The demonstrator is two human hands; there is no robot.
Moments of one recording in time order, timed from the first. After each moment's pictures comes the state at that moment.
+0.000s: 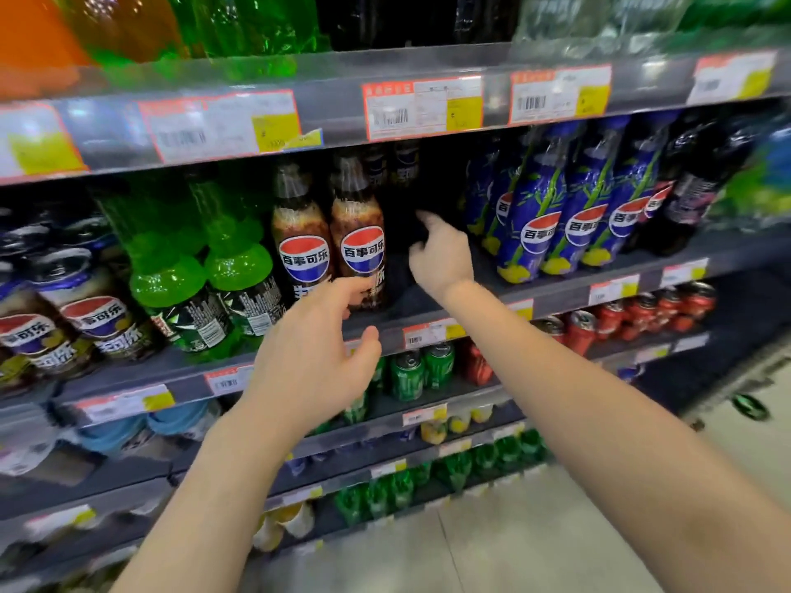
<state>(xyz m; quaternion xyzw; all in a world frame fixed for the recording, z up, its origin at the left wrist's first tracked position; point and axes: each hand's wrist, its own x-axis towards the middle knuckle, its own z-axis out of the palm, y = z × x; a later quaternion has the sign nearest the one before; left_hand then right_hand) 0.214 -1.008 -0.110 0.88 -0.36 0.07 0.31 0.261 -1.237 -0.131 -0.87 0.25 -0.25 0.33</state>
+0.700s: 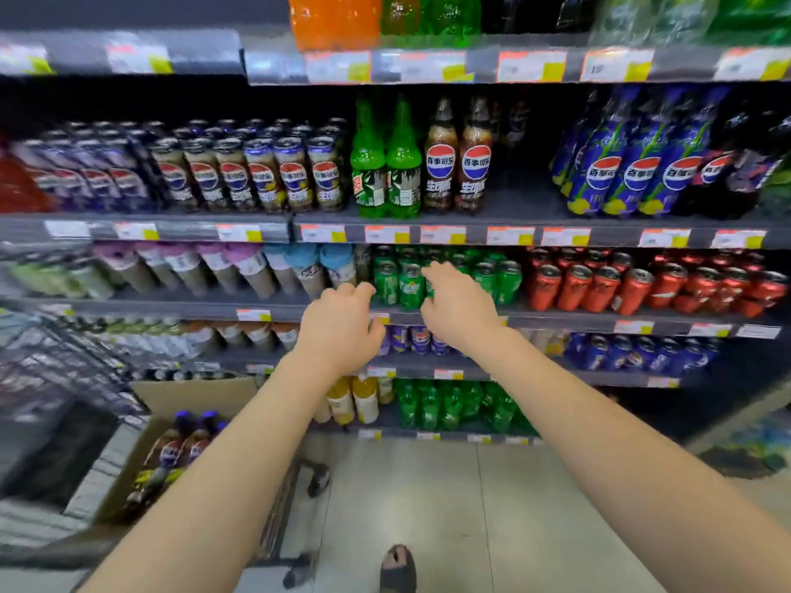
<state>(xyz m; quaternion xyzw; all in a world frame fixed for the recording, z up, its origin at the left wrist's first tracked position) 0.011 -0.829 -0.146 0.97 -0.21 0.05 0.09 -0.006 -1.020 -0.140 -0.98 0.02 -0.05 0.17</state>
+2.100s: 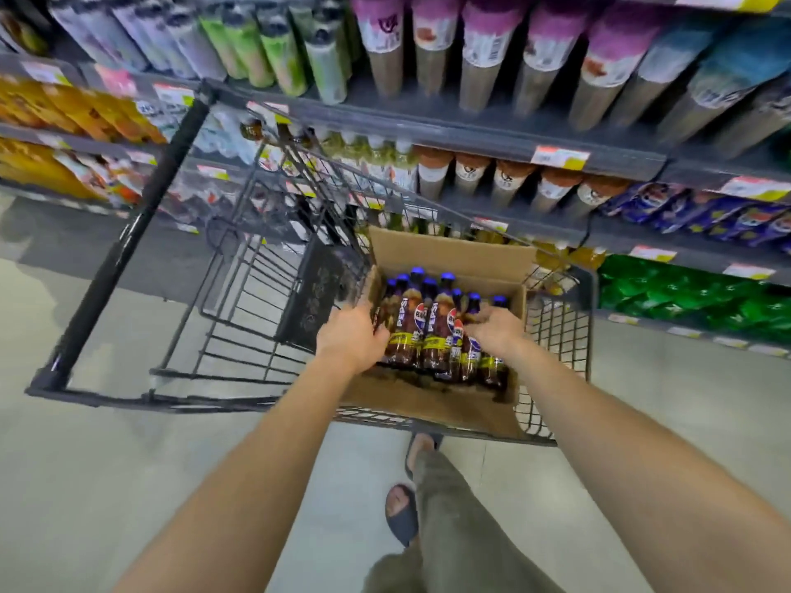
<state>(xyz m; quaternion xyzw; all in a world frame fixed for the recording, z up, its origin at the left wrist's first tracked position) 0.116 -0.231 -0.414 0.96 0.04 -0.26 0.13 0.123 -0.470 -0.456 -0.85 0.24 0.32 0.35</state>
